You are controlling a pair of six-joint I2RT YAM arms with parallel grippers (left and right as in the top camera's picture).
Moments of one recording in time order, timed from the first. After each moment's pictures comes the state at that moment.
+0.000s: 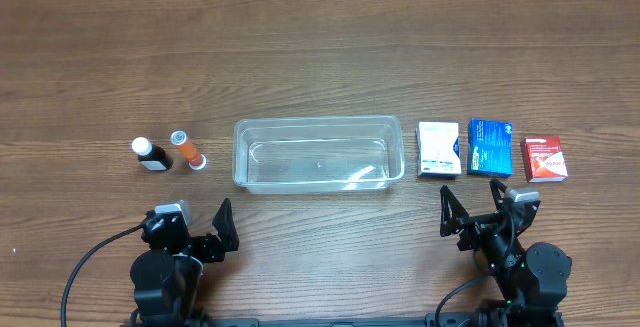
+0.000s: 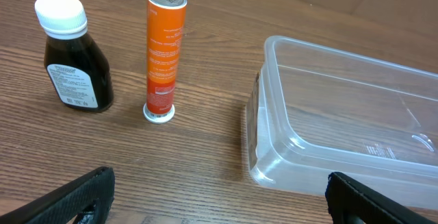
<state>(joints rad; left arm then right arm) 0.07 0.02 0.15 -0.55 0.11 -0.23 -0.08 0.01 0.13 -0.36 -0.33 0.17</state>
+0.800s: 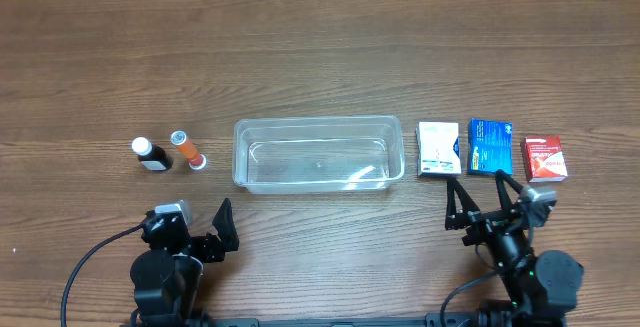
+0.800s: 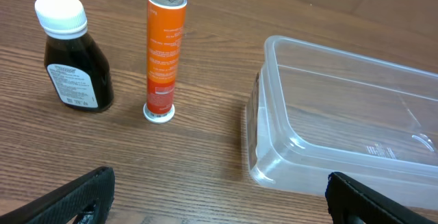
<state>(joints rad) 0.07 0.02 0.15 -0.55 0.11 -0.23 -0.08 0.04 0.21 -0.27 -0.35 0.33</state>
